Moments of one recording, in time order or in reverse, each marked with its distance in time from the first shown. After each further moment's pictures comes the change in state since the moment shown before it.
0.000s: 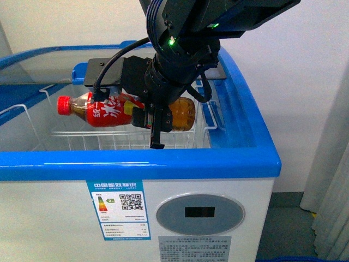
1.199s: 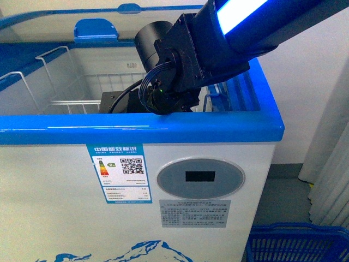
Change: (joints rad) left arm 0.000 0.000 0.000 0.000 0.000 0.000; right arm -0.005 0.304 0.122 0.094 0.048 0.048
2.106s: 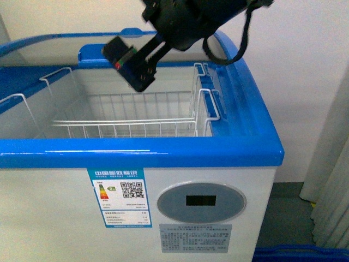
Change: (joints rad) left arm 0.000 0.000 0.000 0.000 -0.001 0.000; right arm -0.024 -0.584 -0.418 0.181 -0.140 0.549
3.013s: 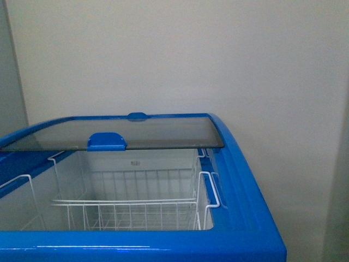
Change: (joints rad) left arm 0.000 0.000 0.000 0.000 0.000 0.000; right arm -0.360 -1.345 -1.267 0.285 0.224 0.525
